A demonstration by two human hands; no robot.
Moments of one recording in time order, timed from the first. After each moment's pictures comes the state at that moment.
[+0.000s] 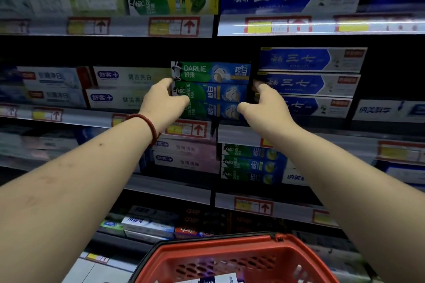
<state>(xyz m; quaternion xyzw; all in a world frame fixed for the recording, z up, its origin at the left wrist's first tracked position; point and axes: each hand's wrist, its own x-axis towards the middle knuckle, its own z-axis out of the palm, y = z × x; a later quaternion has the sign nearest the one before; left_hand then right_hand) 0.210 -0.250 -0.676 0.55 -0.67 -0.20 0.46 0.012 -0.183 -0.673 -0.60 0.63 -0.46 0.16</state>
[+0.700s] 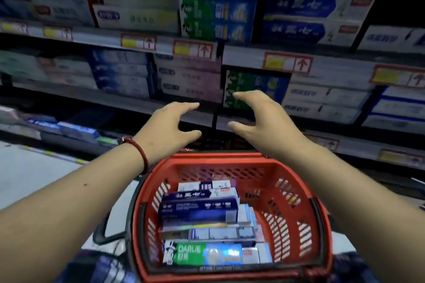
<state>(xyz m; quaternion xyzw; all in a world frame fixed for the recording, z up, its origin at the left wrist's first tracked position) 0.251 -0.100 -0.822 0.52 -0.79 -0.18 0.25 0.021 -0.053 -0.790 -0.75 0.60 -0.25 0.10</state>
